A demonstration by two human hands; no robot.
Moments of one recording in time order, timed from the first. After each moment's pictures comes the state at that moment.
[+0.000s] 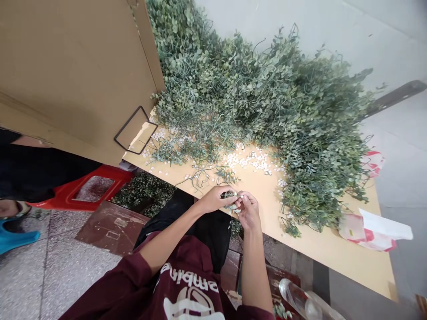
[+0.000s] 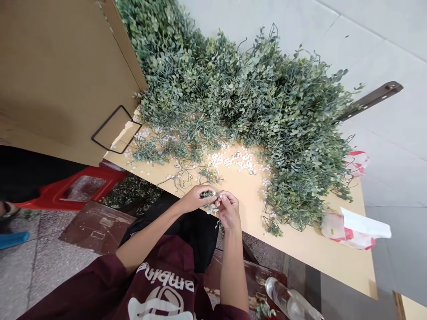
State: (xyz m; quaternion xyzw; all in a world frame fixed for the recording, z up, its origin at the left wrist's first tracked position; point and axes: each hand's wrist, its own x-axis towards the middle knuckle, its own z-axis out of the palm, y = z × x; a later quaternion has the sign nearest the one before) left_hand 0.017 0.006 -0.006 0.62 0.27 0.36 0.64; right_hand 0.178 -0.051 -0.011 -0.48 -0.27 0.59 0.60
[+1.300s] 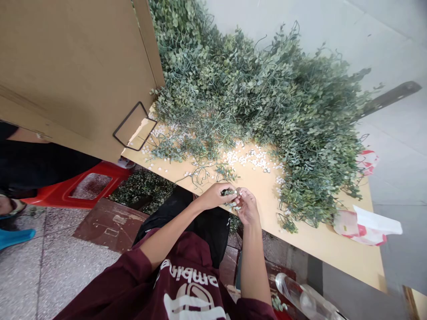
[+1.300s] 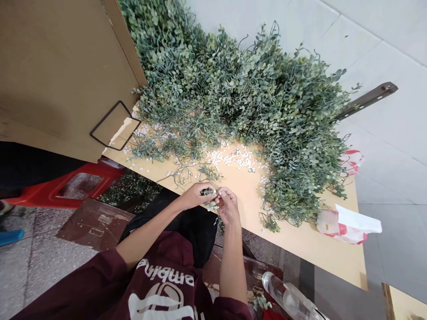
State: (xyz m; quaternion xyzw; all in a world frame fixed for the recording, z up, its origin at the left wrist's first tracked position) left_hand 0.015 0.005 0.001 0.62 0.25 0.35 0.66; right_hand 0.180 -0.050 -0.009 -0.47 -0.25 0.62 0.58
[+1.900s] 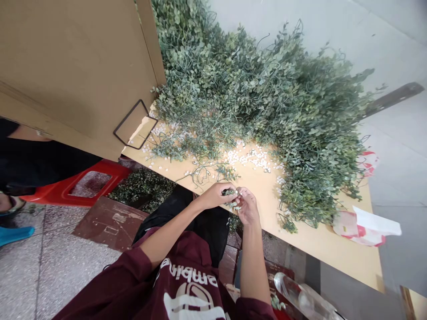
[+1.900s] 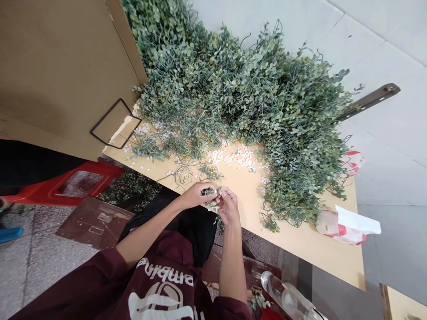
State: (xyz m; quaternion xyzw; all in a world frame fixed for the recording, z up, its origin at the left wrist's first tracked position) left_hand 0.014 0.005 0.003 0.62 0.25 0.34 0.67; right_hand 0.176 -0.050 -0.002 -0.48 -0.26 0.62 0.57
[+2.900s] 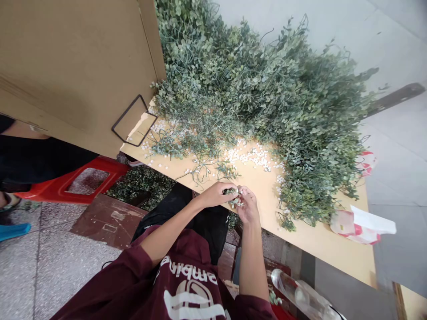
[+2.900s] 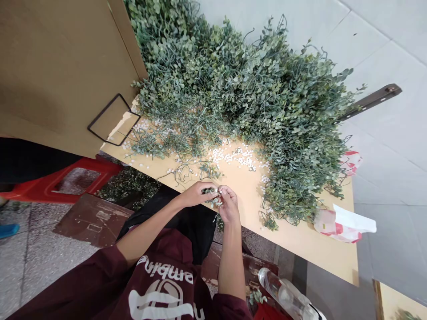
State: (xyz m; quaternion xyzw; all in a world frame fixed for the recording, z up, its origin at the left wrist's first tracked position) left_hand 0.016 0.007 -0.002 0.64 0.23 0.32 0.66; right_hand 0.179 -0.050 -0.008 -0.49 -0.26 0.60 0.57
